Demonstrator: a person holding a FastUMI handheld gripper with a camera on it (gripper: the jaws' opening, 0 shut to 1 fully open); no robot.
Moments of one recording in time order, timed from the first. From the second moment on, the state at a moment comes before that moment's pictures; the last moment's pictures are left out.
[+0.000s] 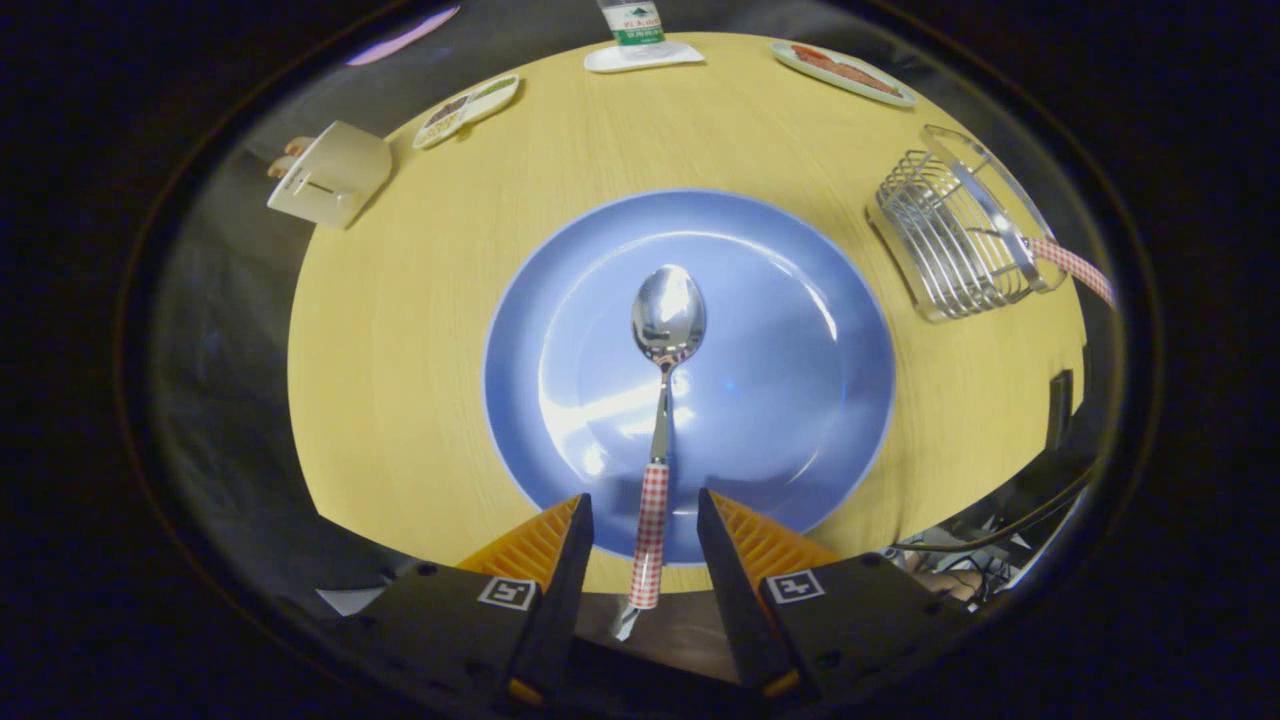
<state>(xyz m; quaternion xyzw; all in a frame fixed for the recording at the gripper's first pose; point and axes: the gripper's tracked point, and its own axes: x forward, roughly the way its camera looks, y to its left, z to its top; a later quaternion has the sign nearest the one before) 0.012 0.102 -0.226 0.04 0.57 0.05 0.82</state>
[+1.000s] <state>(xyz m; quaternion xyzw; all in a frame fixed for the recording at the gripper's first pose) -0.013 0.070 -0.161 0.02 0.56 0.09 0.82</state>
